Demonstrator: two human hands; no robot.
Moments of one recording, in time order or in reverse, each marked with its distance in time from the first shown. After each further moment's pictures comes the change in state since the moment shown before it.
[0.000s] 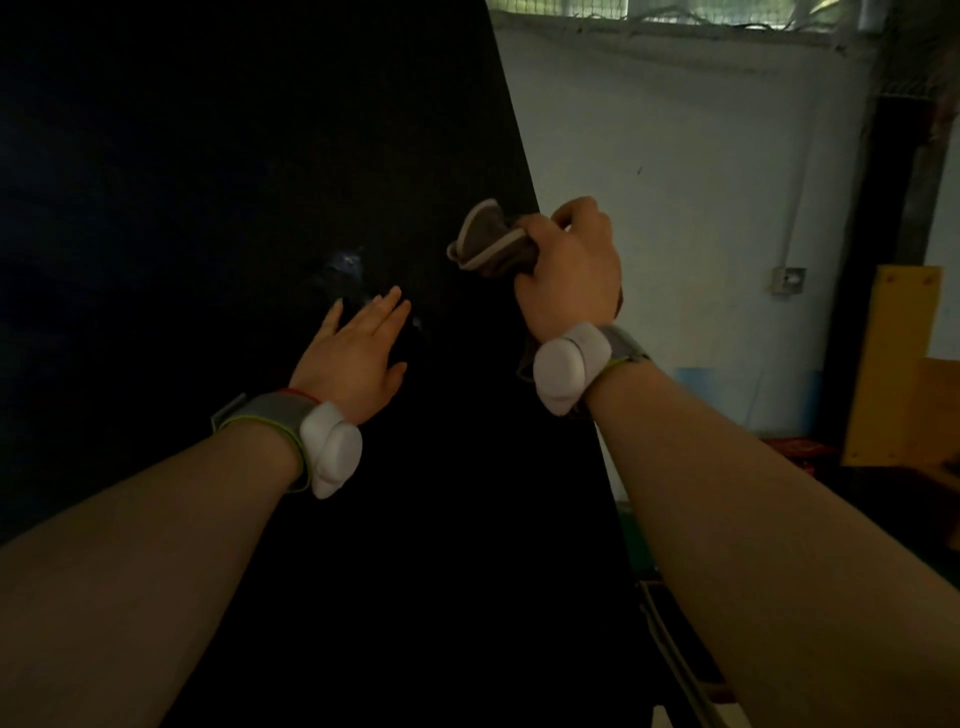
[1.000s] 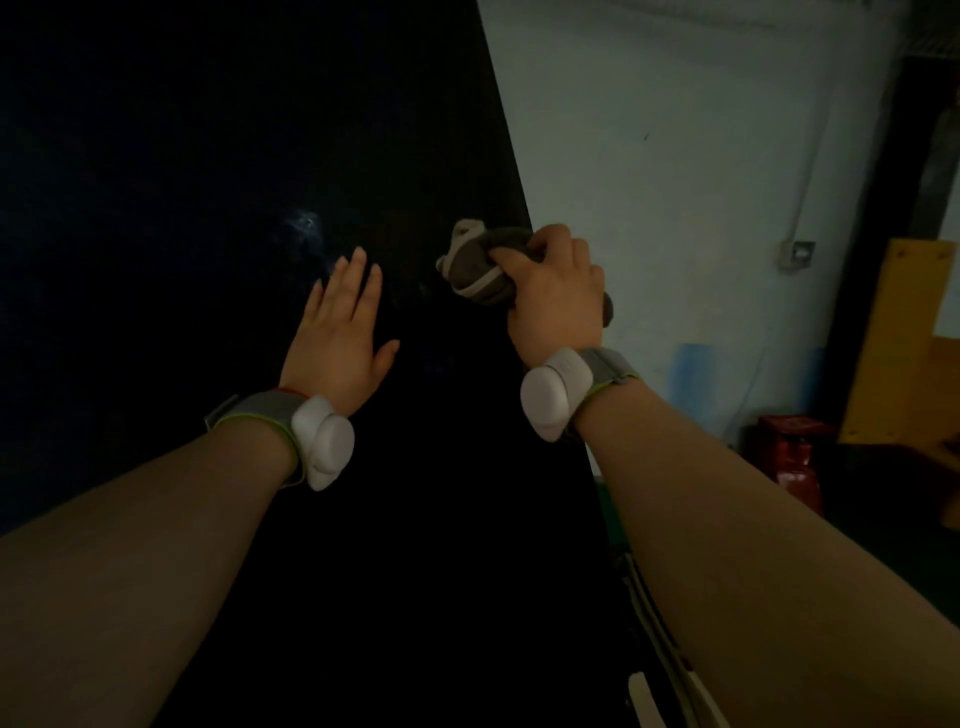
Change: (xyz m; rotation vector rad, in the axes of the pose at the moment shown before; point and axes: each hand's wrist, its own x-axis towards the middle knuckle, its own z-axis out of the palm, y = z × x) left_hand 0.000 0.028 0.032 -0.048 0.143 -0.131; right_hand -0.035 0.039 0.024 -0.143 -0.200 -0.069
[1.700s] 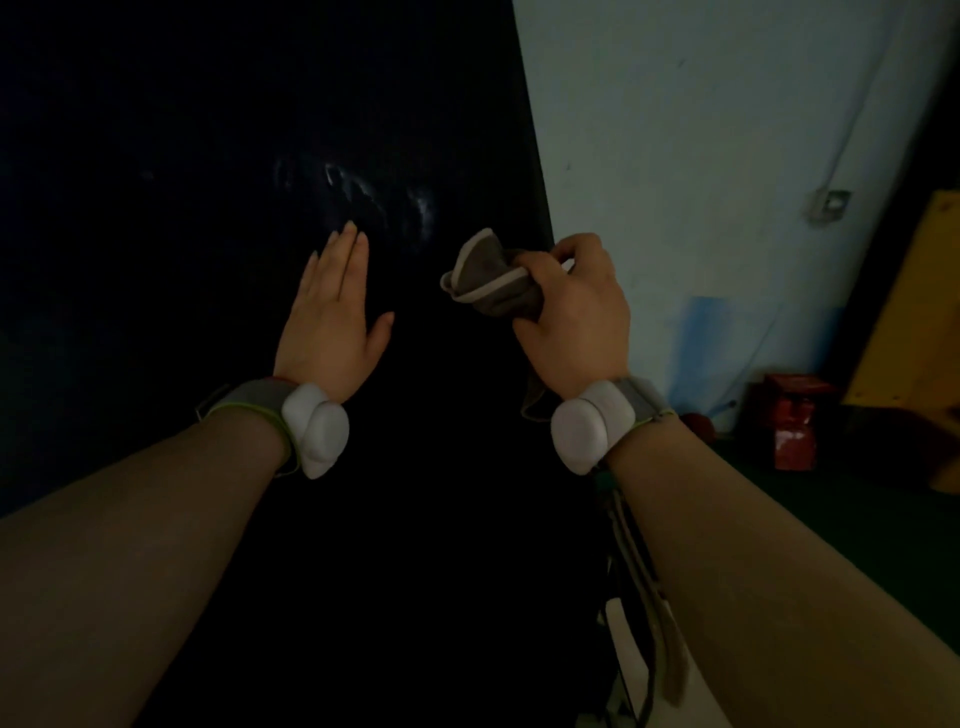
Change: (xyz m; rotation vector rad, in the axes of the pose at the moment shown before) left_hand -0.058 0.030 0.013 -0.121 0.089 -0.049; right_hand -0.081 0.019 0.001 0.247 -0.003 -0.013
